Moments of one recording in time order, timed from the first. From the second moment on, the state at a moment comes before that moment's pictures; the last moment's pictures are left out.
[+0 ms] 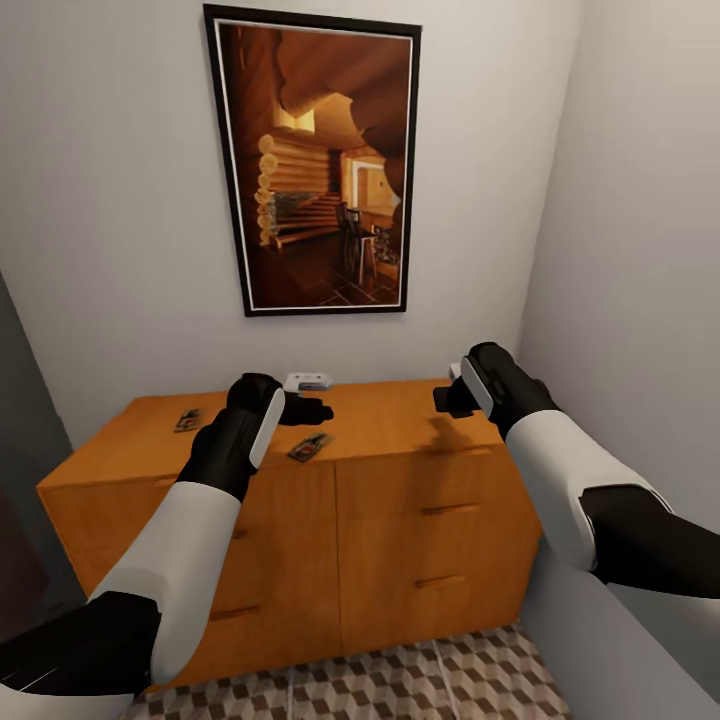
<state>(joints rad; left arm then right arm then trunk) -1.03 -0.17 -0.07 -0.98 0.03 1.04 -0.01 -1.31 0.05 0.06 -0.50 -0.02 1.04 -0.02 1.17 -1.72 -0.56</state>
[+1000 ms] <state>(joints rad) -1.03 -0.17 -0.07 -0.98 0.03 1.04 -0.01 -1.31 0.05 0.06 -0.49 -0.03 1.04 -0.02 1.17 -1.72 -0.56</state>
